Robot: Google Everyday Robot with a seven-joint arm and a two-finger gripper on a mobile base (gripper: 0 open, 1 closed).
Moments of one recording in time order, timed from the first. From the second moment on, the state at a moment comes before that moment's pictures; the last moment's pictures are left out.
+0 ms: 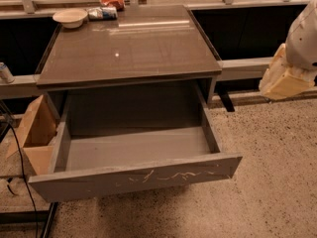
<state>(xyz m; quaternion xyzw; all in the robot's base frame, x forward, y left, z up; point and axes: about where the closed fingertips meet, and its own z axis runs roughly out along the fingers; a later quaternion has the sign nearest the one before) 0.438 -0.217 0.976 -0.60 0.78 -0.03 0.16</state>
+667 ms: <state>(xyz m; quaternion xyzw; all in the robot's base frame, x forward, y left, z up) 0.438 -0.218 0.967 -0.60 0.78 -0.03 0.17</state>
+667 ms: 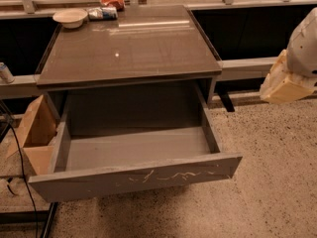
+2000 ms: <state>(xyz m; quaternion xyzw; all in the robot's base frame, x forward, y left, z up) 0.404 -0.232 0.866 -0.56 0.81 0.05 0.16</state>
